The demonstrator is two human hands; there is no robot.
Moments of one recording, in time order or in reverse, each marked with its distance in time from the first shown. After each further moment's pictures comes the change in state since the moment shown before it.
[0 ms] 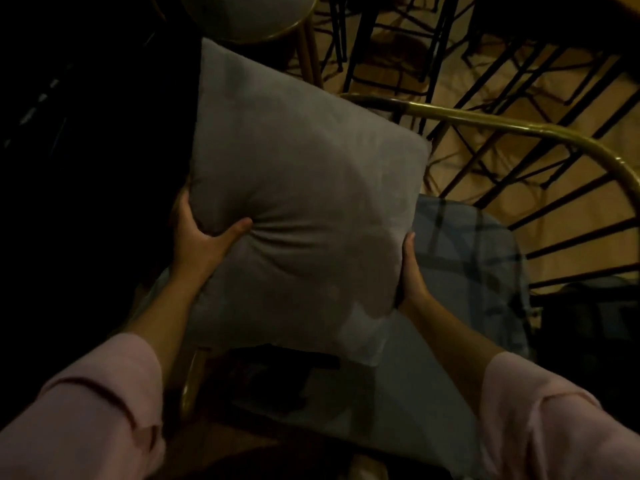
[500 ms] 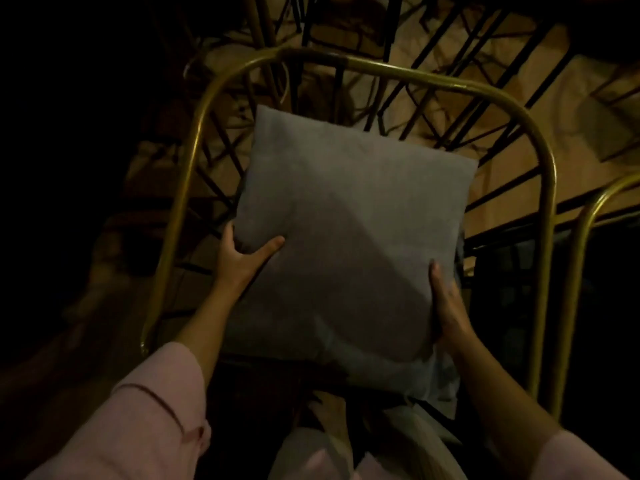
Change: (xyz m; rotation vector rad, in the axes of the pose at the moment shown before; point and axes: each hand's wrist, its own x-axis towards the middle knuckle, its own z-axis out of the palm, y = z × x) left_hand -0.138 0.000 0.091 -0.161 -0.237 -0.281; right_hand -0.147 0.037 -0.155 -0.269 0.335 -0.328
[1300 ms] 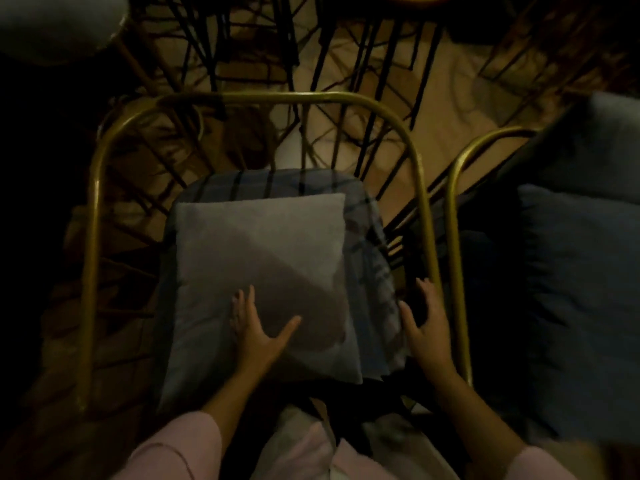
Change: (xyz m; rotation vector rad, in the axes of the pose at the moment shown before) left_hand -0.135 -0.056 0.114 0.472 -0.177 0.187; right_hand -0.061 0.052 -0.124 -0.487 0.350 -0.333
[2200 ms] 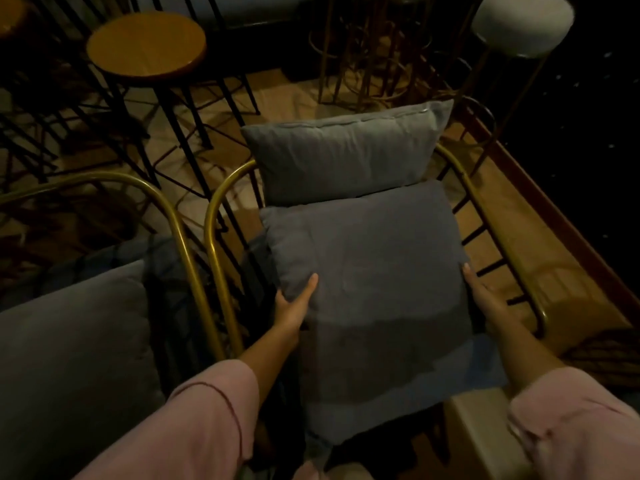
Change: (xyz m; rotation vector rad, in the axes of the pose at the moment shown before) left_hand -0.127 0.345 0.362 -0.582 -0.441 -0.310; right_hand 0.125 0.332 -0.451 0.499 0.168 0.831
